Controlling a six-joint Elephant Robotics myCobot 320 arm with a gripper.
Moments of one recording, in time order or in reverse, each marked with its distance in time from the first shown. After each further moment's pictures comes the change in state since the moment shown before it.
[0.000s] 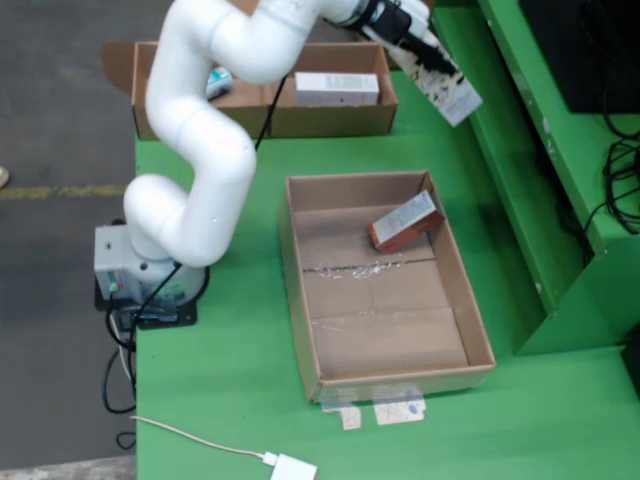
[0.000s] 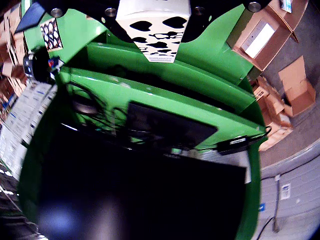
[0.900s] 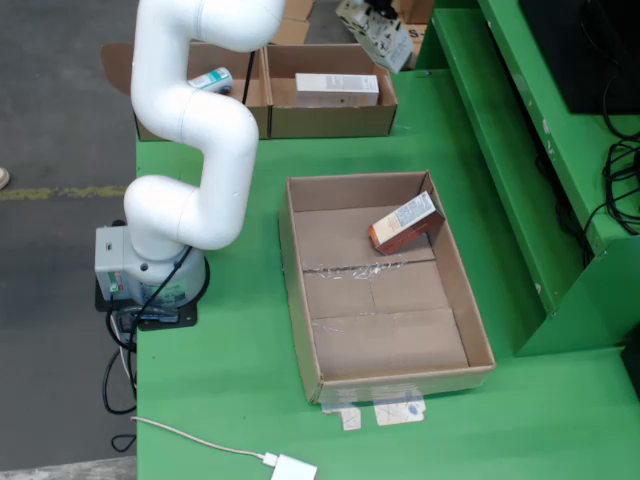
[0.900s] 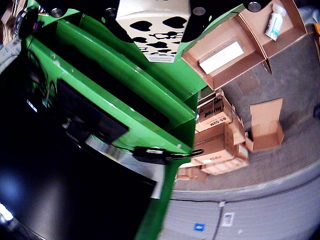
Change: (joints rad) arm 0.414 -0.026 0.000 -0.089 -0.057 -0.017
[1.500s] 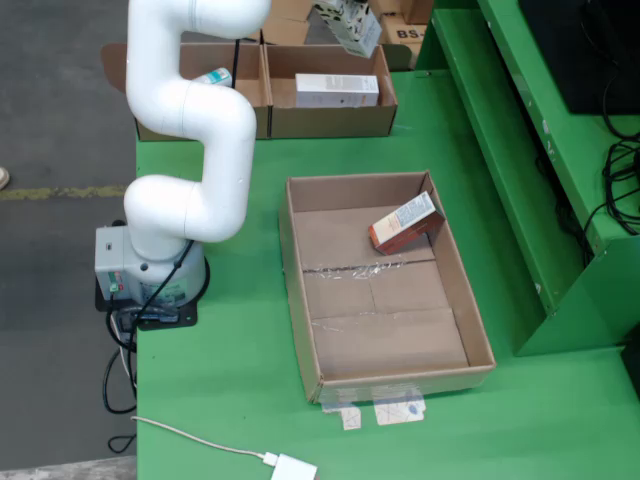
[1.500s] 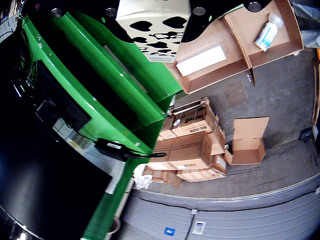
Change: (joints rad) arm 0.167 -0.063 0.000 0.009 -0.012 -0.037
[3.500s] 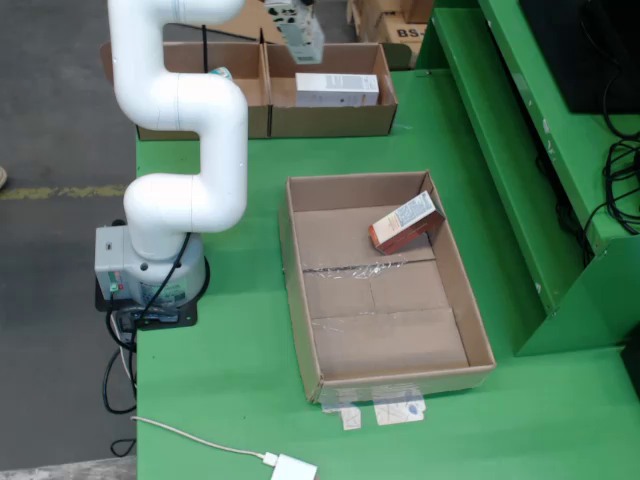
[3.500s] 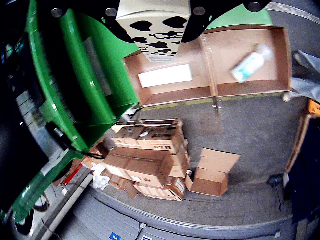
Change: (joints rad) arm 0.216 -0.014 0.000 -0.176 0.069 -0.054
